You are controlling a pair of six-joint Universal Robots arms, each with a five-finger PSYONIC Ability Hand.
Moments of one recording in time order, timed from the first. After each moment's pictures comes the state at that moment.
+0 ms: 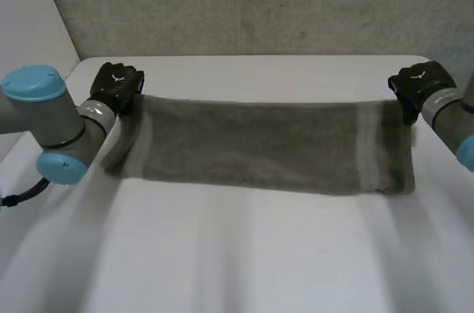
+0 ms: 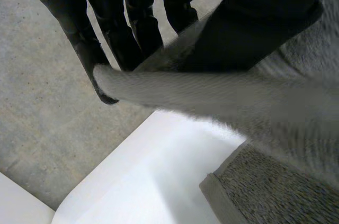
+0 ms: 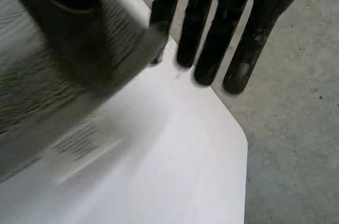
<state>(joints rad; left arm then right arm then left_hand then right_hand) 4.51 -2.41 -1.05 3.41 -1.37 3.58 1.70 -0.90 1.05 0.10 1.49 2.48 0.98 0.99 0.99 1.02 0.85 0.72 0.71 0.73 0.75 0.55</state>
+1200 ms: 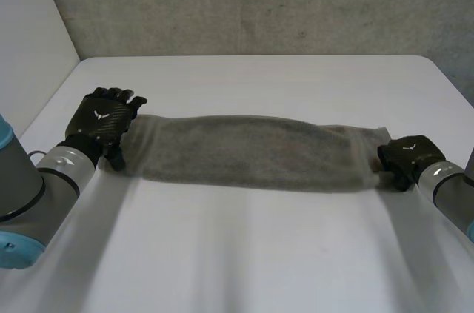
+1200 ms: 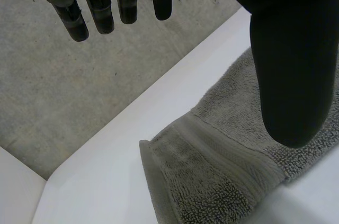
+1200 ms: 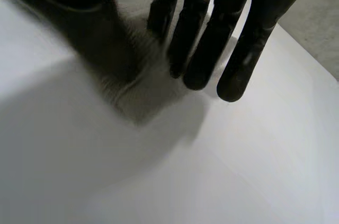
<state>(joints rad) 4.51 -1.87 -1.80 3.53 -1.36 3.56 1.64 -1.03 1.61 -0.10 1.40 2.54 0.17 0.17 0.17 0.17 0.03 1.24 1.25 1.24 1.24 1.07</state>
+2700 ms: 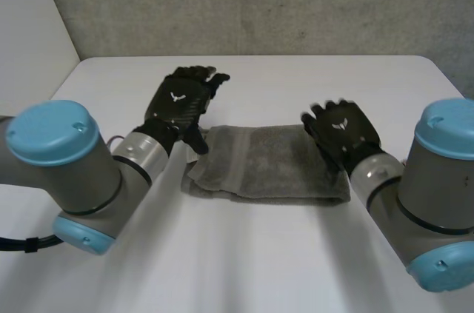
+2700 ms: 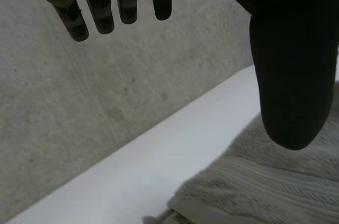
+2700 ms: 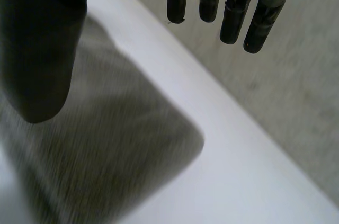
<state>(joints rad) 4.20 -2.01 -1.57 3.58 -1.39 3.29 2.05 -1.23 1.64 -0.17 1.54 2.68 0.17 0.17 0.17 0.17 0.03 0.24 0.25 0.25 0.26 0.07</state>
